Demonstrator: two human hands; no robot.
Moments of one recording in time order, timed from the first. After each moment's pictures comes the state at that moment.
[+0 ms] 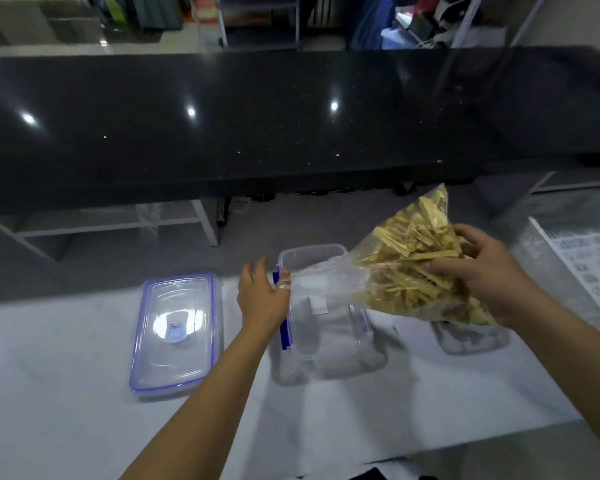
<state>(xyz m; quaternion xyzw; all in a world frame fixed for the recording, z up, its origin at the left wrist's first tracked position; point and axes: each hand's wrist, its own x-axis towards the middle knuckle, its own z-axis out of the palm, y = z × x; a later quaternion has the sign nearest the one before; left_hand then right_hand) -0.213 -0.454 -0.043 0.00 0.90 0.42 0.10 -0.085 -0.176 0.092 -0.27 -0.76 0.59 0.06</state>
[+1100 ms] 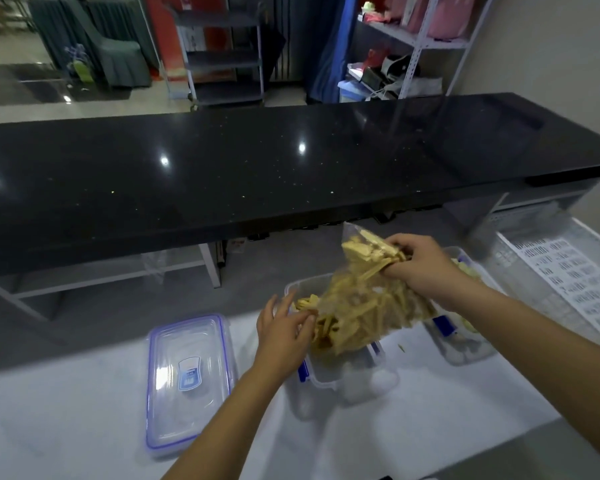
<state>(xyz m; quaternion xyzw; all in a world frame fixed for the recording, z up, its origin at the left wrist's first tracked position) -0.203 -0.477 -0.025 0.26 0.88 0.37 0.14 -0.132 -0.243 0.118 -0.23 -0.85 0.47 0.05</state>
